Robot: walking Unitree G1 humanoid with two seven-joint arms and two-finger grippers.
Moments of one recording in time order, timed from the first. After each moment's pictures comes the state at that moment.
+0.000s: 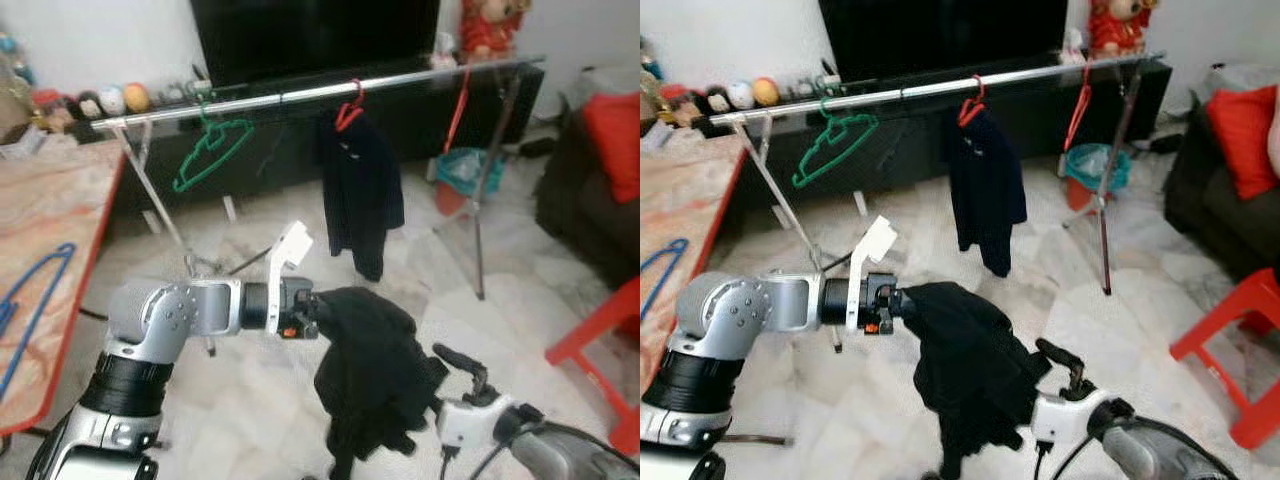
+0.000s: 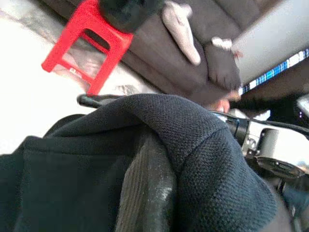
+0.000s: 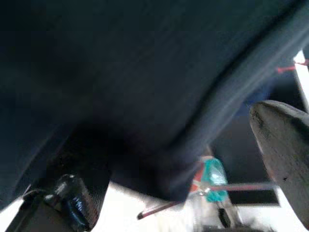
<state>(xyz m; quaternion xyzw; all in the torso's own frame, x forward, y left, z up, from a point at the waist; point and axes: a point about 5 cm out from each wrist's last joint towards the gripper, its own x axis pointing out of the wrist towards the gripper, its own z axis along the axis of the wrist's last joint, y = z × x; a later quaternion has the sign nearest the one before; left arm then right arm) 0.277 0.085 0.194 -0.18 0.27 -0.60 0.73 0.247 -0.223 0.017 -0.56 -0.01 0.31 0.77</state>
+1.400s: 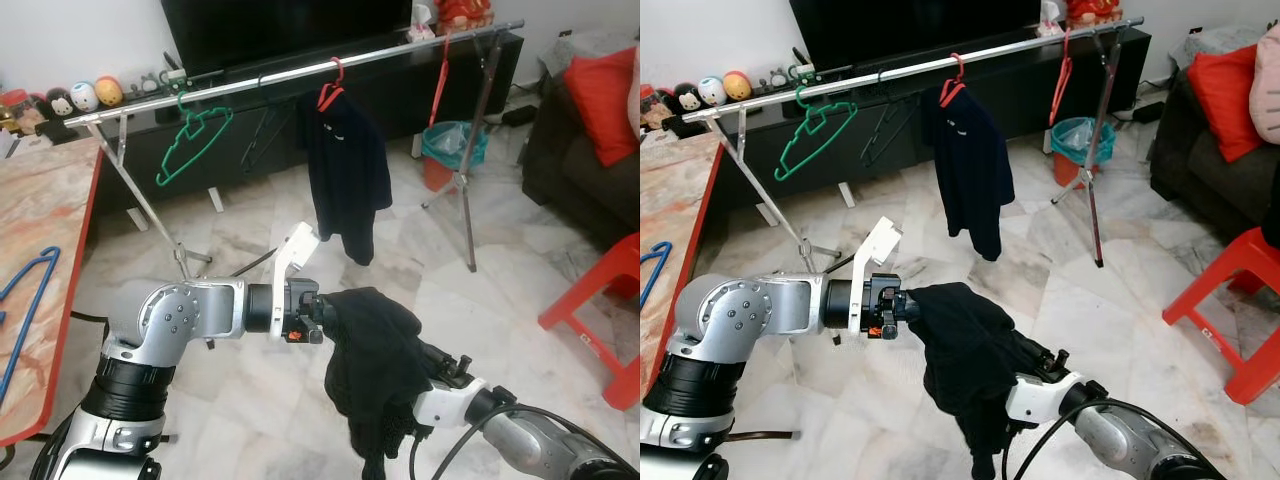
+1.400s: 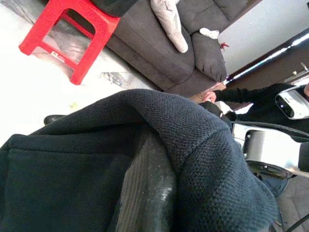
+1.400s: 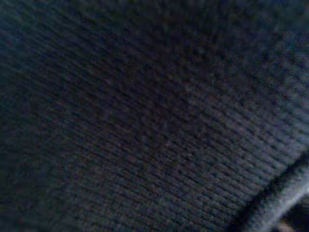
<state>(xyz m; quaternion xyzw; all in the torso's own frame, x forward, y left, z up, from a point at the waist) 0.273 0.079 0.199 -0.19 0.27 -0.61 0.72 0.254 -0.199 0.020 -0.50 -0.04 0.32 0.80</state>
